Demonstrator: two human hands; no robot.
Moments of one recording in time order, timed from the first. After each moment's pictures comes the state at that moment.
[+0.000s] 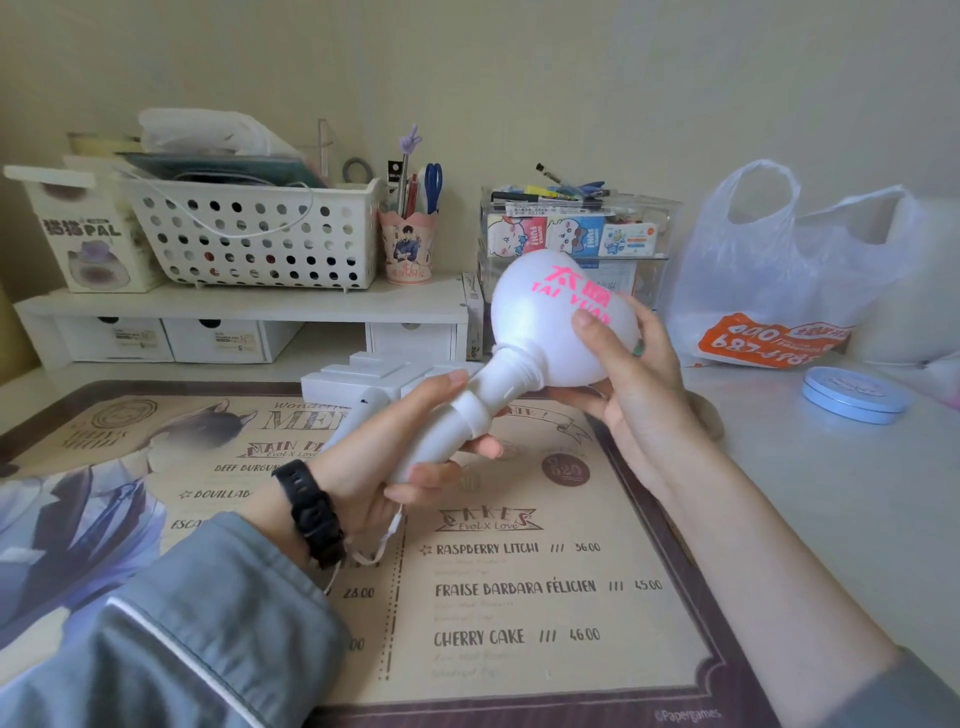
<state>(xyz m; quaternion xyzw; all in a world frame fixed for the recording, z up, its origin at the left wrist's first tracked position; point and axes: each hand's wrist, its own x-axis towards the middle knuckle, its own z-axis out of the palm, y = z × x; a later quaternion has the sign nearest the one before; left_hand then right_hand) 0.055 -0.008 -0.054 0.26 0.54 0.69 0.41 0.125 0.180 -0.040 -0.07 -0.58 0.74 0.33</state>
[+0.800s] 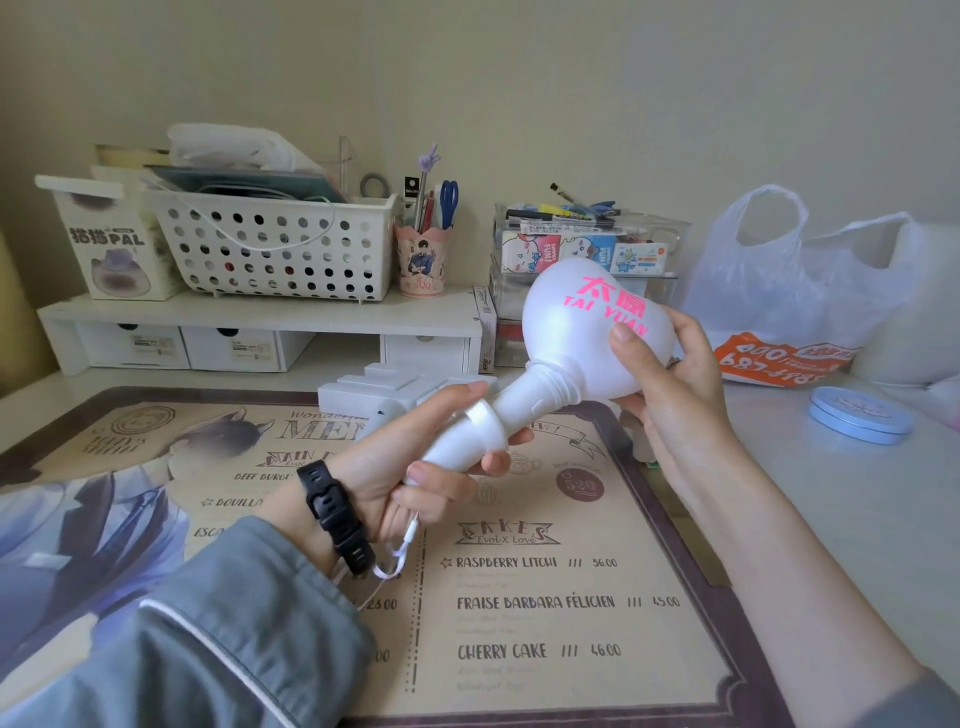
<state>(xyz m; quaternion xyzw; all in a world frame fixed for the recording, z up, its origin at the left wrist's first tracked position) 0.037 -0.016 -0.052 0.25 0.37 0.65 0.62 0.123 0.195 -0.039 -0.06 -0.61 0.68 0.39</state>
